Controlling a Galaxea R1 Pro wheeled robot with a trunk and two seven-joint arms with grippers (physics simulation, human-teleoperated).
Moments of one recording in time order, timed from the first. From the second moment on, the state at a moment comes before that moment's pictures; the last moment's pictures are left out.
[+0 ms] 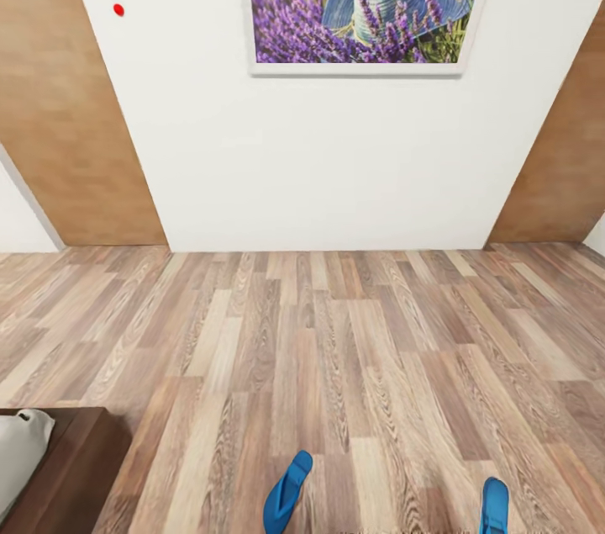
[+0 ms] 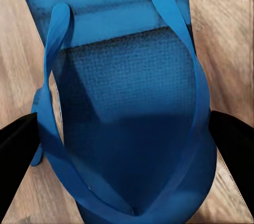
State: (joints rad) left arm -0.14 0.11 0.06 -0.50 -0.05 -0.07 -0.40; right arm -0.21 -0.27 -0.63 -0.26 -0.12 -0.06 0.72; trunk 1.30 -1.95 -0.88
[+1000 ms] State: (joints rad) left arm -0.25 0.11 0.10 -0.88 0.00 0.24 -0.25; right arm -0.21 -0.27 -0.63 -0.26 -0.12 -0.06 0.72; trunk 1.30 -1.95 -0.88
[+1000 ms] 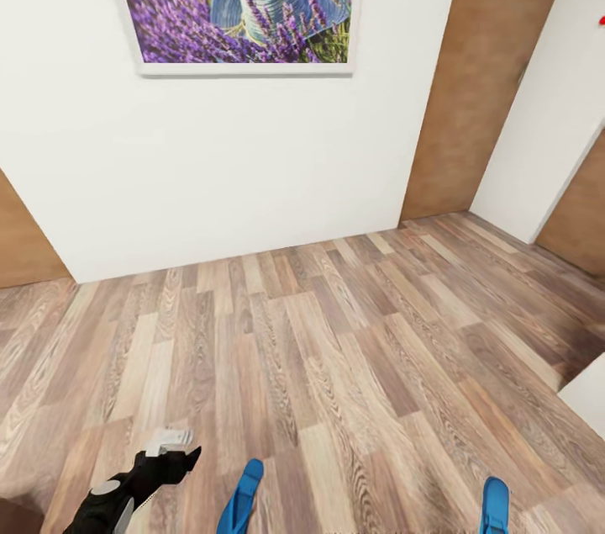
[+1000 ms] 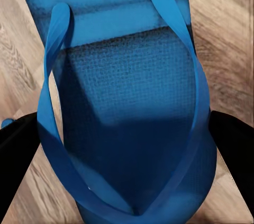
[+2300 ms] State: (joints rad) left arm -0.25 0.11 0.19 -0.90 0.00 0.24 -0.25; right arm -0.21 -0.27 -0.63 -0.26 -0.12 -0.06 0.72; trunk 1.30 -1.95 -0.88
